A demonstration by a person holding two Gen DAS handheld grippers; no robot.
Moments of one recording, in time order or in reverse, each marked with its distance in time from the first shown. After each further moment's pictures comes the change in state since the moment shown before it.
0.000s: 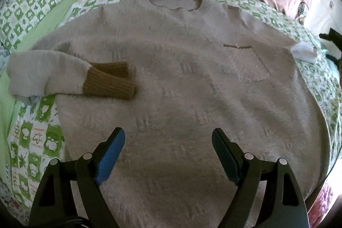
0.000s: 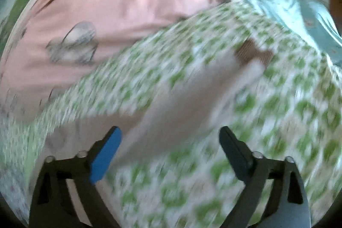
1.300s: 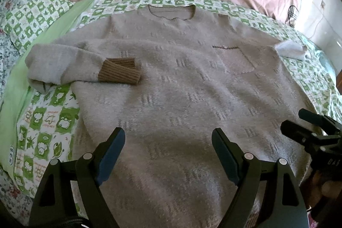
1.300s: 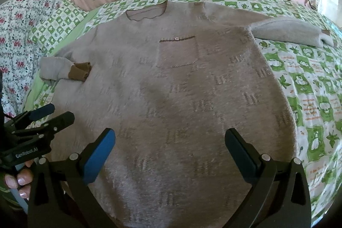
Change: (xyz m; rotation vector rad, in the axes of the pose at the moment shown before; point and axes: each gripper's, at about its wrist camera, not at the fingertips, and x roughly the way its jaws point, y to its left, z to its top) left arm -0.046 -0.001 -0.044 0.016 -0.076 -0.026; right arm -0.089 0.162 -0.300 -0.555 0.223 0.221
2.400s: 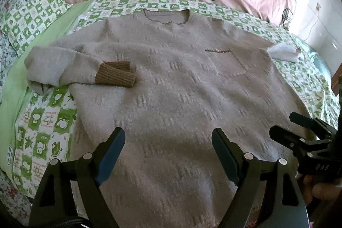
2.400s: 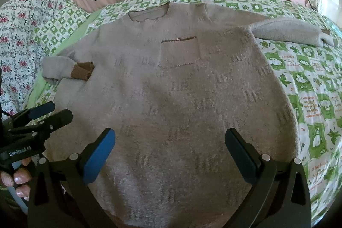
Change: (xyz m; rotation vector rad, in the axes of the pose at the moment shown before) left arm -0.010 -0.003 -0.004 -0.001 -0.025 -0.040; right arm -0.002 0.008 -0.010 0.002 -0.027 0.017
